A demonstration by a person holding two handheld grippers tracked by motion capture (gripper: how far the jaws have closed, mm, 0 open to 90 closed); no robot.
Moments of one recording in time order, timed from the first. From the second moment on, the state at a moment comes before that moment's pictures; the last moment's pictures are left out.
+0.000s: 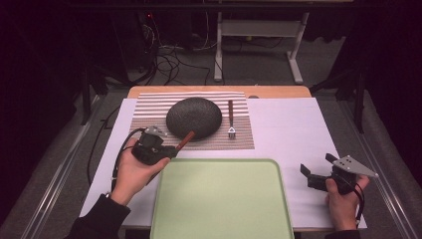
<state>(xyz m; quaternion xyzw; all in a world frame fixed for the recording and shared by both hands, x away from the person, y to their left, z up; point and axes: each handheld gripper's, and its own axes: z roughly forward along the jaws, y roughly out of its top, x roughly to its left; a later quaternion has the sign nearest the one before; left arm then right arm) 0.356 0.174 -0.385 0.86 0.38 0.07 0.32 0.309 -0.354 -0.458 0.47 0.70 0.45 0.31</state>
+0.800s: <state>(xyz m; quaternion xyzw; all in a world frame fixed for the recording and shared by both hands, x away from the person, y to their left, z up) 0.314 0.142 -0.409 0.87 0.36 0.03 0.32 0.310 -0.353 -0.459 0.46 0.70 0.45 0.31</state>
